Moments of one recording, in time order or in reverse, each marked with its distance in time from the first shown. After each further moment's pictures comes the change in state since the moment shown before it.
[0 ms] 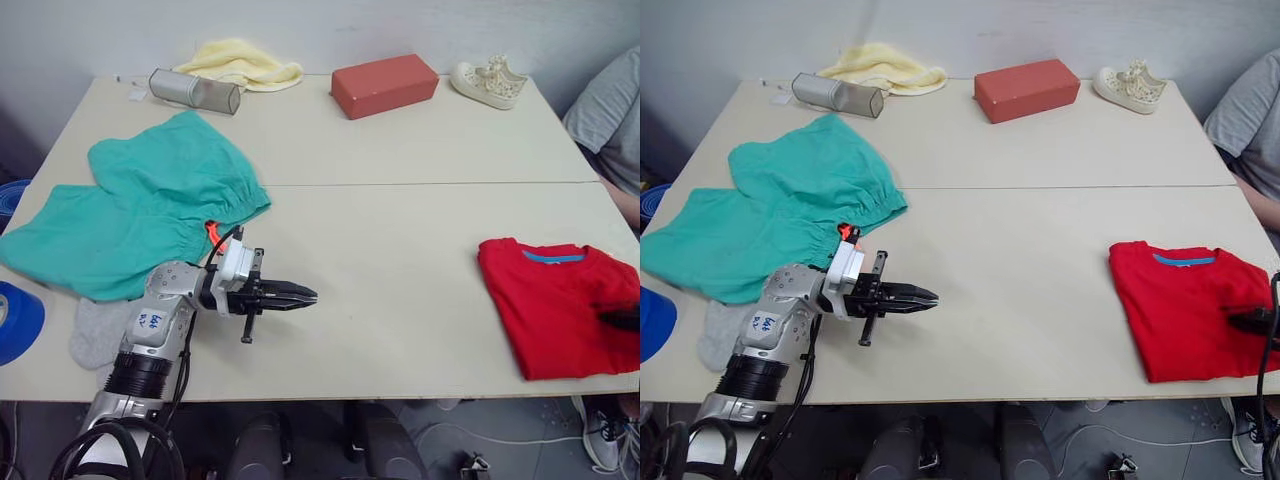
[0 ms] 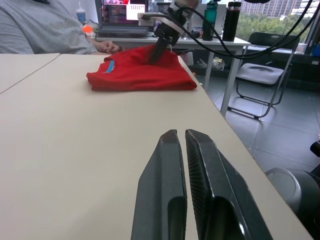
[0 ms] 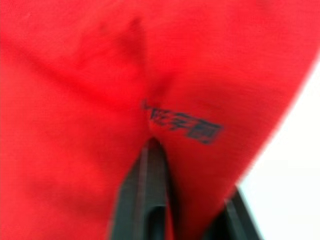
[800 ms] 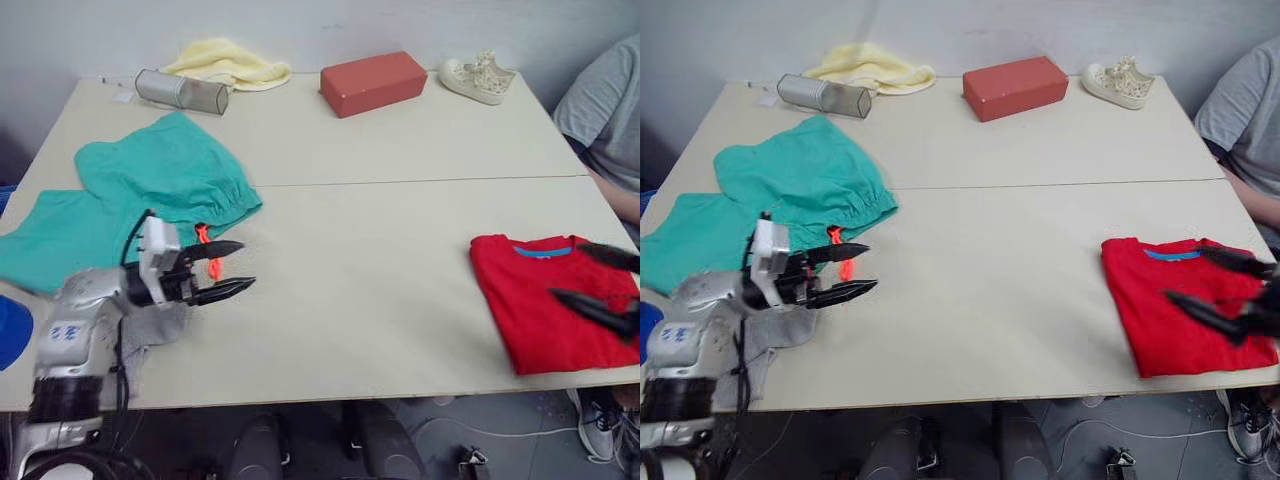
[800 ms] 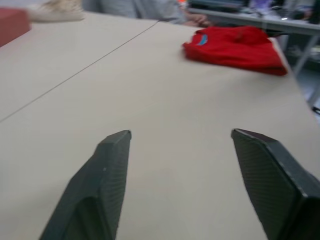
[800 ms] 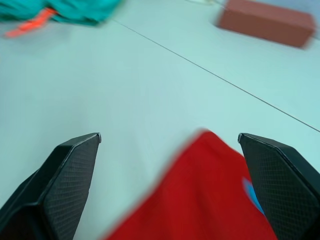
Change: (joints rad) left arm 0.237 0.196 0.361 -0.141 -0.032 0.170 0.269; right arm 0.374 0.425 -0.376 -0.822 0.172 -0.716 0.309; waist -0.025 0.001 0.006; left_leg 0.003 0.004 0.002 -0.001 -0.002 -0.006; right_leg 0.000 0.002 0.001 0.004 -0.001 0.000
